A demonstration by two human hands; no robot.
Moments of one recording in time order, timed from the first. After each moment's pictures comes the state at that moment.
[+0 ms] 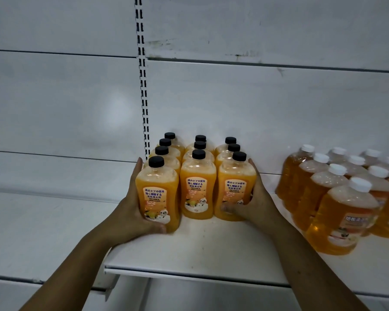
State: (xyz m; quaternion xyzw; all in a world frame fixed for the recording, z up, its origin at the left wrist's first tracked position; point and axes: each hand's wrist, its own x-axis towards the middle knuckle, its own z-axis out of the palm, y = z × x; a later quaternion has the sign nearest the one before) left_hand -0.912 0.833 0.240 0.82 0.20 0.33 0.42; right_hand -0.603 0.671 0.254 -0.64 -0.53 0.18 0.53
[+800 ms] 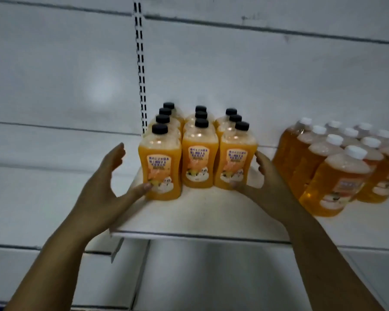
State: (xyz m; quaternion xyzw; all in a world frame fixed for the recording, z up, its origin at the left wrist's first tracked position) left_hand -0.962 0.777 0.254 0.79 0.35 0.40 0.30; right_hand -0.650 0.609 0.272 -0.69 -0.52 0.11 0.49
